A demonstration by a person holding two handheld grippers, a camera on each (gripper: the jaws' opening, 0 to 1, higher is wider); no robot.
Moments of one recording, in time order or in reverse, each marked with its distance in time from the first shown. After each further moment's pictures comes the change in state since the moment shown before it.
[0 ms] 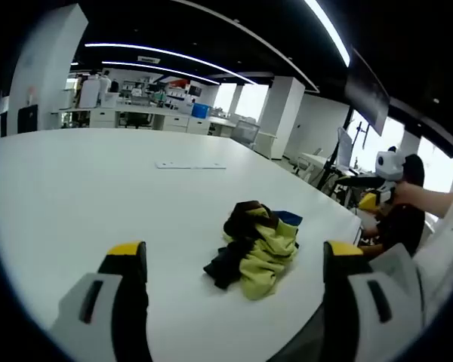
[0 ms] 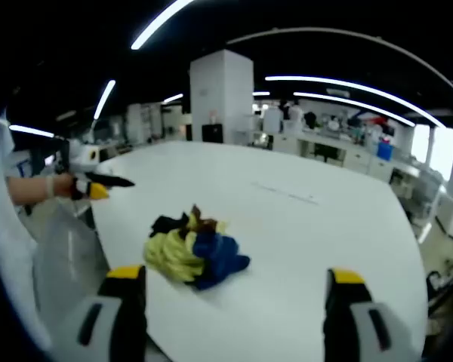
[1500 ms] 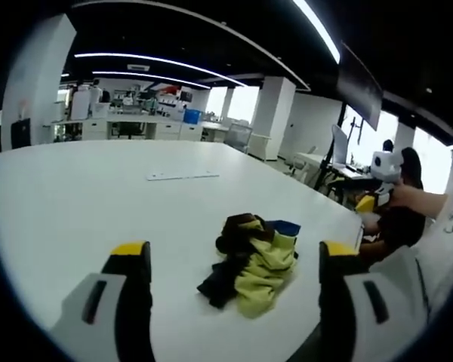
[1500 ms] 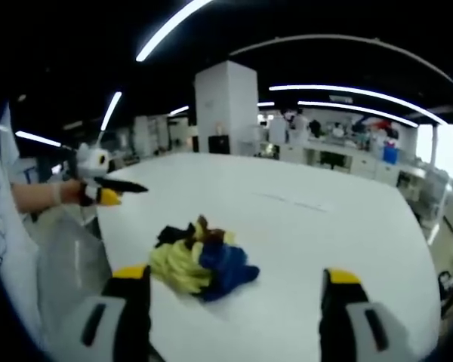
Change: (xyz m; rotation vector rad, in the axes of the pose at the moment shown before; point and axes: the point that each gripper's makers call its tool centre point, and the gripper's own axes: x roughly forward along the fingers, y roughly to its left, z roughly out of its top) left arm 0.016 -0.009 0.012 0.050 -0.021 -0.013; right arm 0.012 0.006 0.003 0.031 -0.065 0.048
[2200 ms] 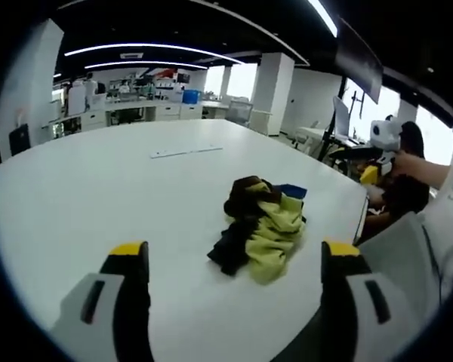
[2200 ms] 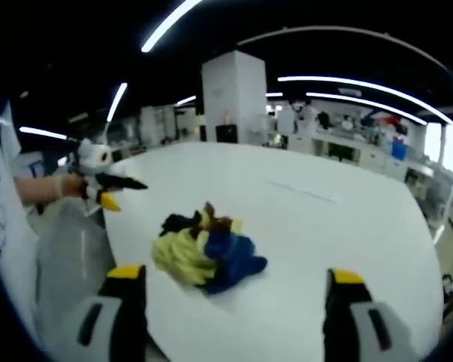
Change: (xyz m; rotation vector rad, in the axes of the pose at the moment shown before) left arm -0.013 0.008 -0.036 0.067 0.138 0.018; right arm 0.012 0.008 -0.012 -0.022 0.069 0.043
